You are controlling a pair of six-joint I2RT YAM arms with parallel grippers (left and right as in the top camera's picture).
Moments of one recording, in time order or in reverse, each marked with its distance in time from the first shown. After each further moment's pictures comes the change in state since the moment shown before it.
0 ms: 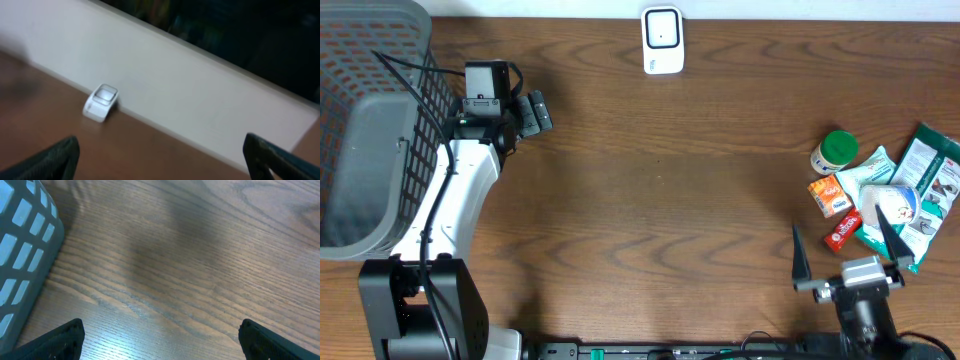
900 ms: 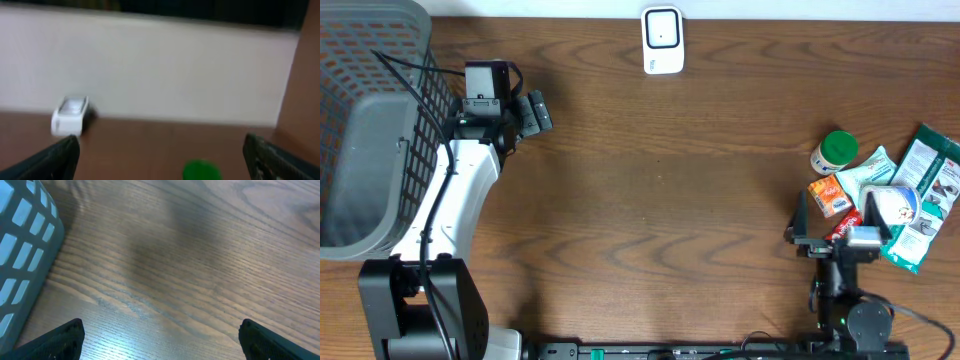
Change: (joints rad) left arm 0.000 0.000 0.000 0.000 0.000 0.000; right arm 0.005 -0.002 -0.487 0.490 0.243 0.318
